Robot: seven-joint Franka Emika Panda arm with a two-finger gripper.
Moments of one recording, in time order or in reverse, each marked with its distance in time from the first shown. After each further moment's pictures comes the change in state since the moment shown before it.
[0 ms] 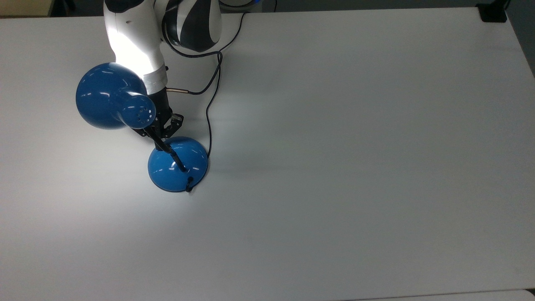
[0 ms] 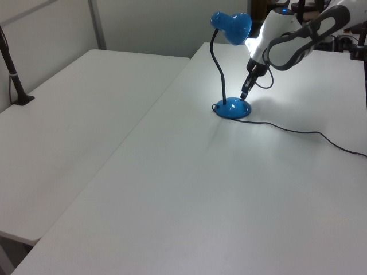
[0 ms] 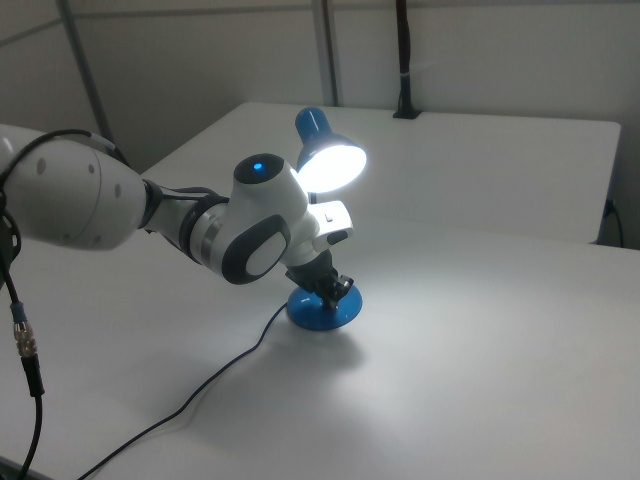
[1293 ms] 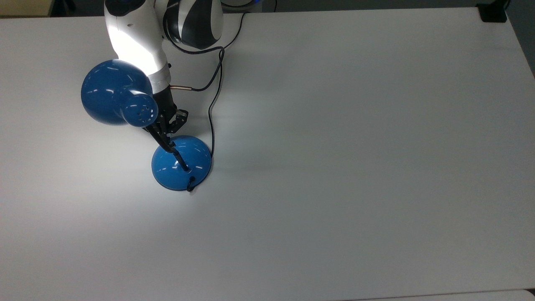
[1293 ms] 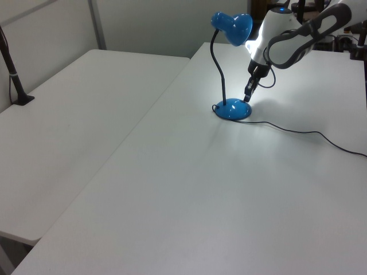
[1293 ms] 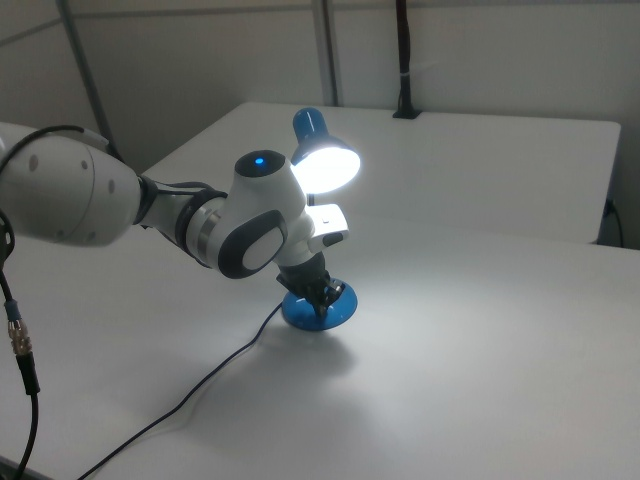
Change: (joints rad) arm 0.005 -0.016 0.002 0.001 0.000 -0.101 -0.005
